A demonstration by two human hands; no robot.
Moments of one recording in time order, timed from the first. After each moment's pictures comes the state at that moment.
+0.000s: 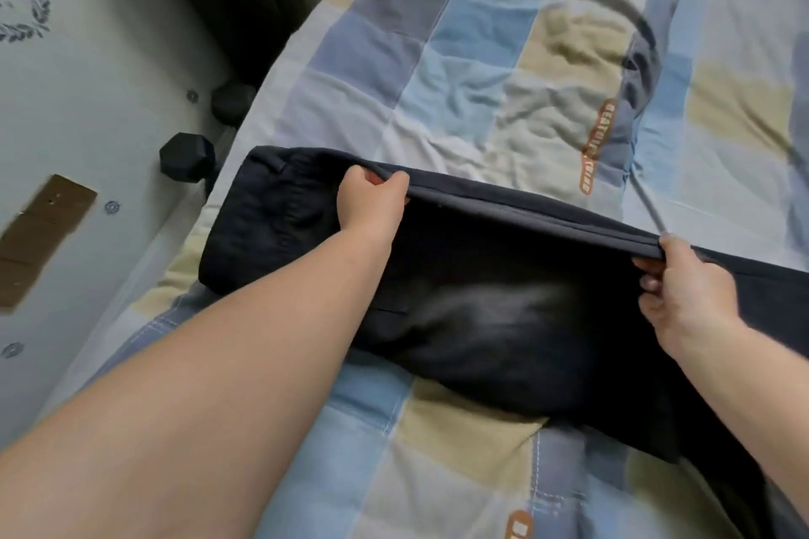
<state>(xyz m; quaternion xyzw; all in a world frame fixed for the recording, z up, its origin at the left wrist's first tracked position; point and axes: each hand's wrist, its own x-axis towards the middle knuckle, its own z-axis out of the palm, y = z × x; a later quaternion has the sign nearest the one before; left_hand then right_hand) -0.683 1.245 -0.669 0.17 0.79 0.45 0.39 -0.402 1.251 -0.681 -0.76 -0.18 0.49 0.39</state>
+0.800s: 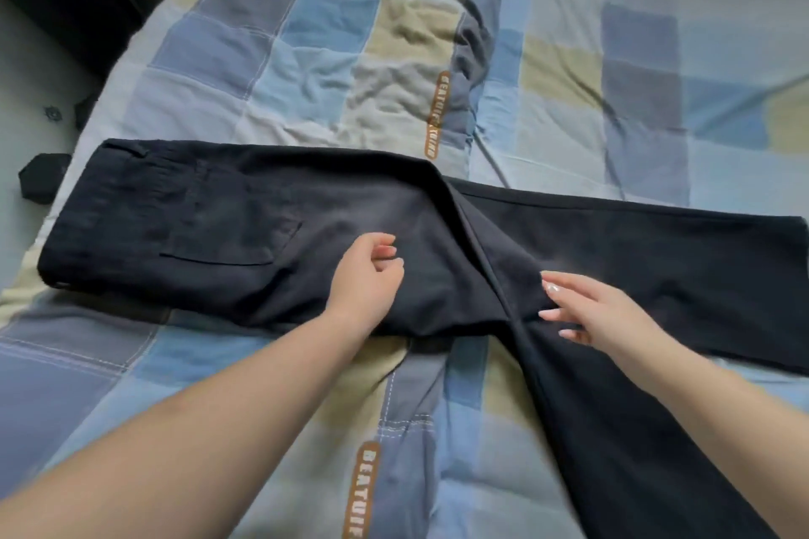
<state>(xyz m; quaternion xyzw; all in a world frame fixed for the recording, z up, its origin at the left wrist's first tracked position) -0.512 1.169 -0.700 0.40 0.74 0.31 0.44 -0.254 1.166 -0.670 -0.69 -0.39 0.58 0.17</state>
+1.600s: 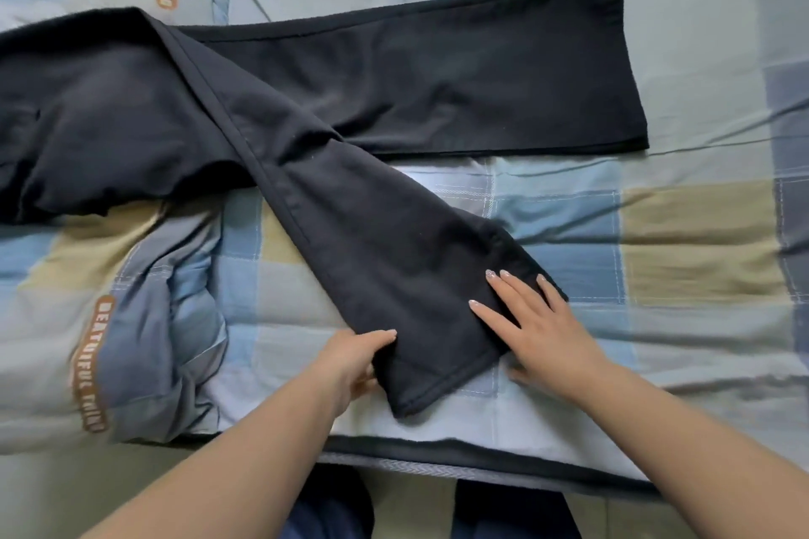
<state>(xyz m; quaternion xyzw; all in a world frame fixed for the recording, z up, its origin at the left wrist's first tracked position) -0.201 0.948 -0.773 0.07 0.77 0.07 0.63 0.048 0.942 -0.808 -0.46 -0.83 0.27 -0.13</state>
